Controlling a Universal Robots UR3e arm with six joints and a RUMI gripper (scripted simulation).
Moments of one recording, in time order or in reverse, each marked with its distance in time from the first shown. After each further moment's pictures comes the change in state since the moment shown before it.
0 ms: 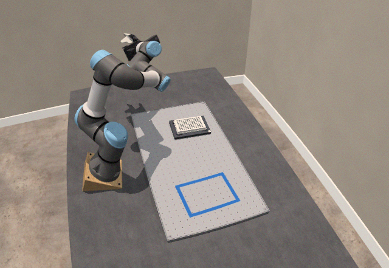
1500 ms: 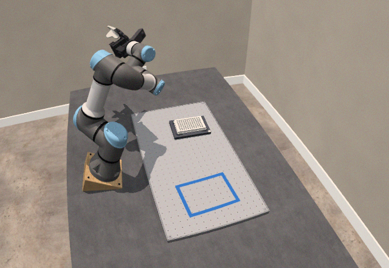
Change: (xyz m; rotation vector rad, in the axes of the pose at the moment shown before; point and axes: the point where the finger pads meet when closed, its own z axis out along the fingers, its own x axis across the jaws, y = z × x) arm -0.082 0.056 0.002 -0.079 -0.282 -0.113
